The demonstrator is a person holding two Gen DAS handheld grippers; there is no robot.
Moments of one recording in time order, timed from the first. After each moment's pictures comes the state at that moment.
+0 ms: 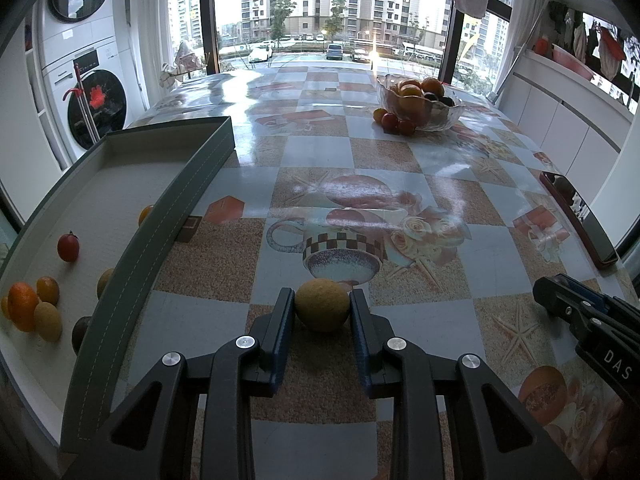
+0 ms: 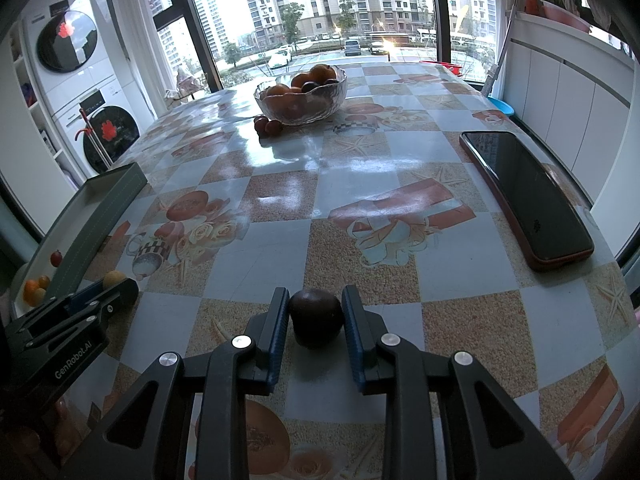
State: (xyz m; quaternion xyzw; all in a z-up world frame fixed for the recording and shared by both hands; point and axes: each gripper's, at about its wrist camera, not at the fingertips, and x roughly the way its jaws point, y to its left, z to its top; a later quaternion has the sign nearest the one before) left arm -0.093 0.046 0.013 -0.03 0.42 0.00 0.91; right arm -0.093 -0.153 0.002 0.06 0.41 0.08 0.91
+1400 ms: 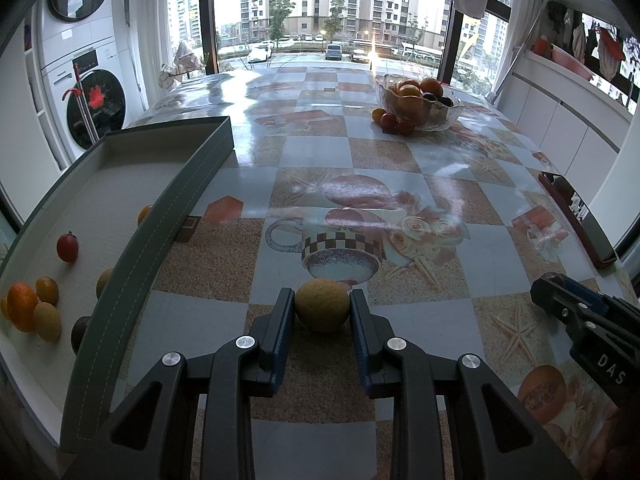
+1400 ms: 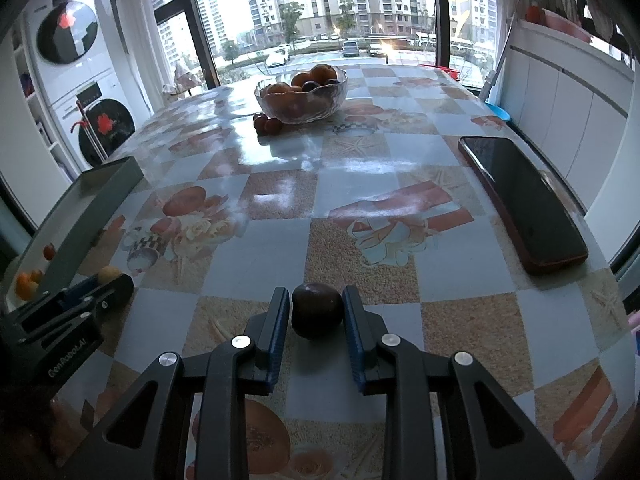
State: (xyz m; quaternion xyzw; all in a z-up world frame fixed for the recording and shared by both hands) left arm -0.093 0.045 0.013 -0.03 0.42 0.00 0.91; right arm -0.094 -0.146 0.003 0.04 0.41 0.07 0.91
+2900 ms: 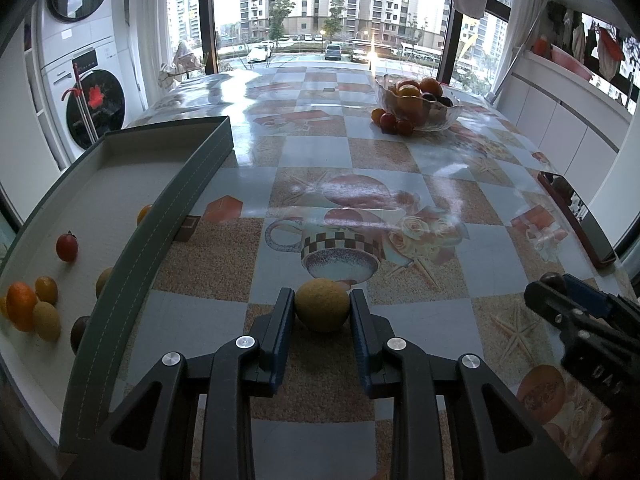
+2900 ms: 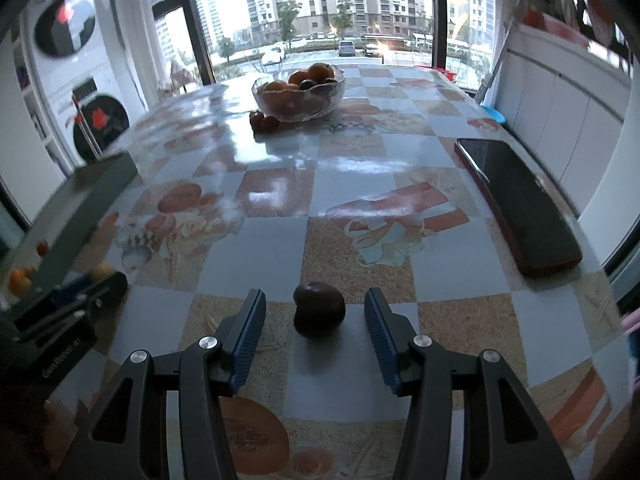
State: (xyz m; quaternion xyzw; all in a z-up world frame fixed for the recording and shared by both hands) left arm -0.094 0.045 0.013 -0.03 0.42 0.00 0.91; right arm -0.093 -0.146 0.002 0.04 0.41 0.06 0.91
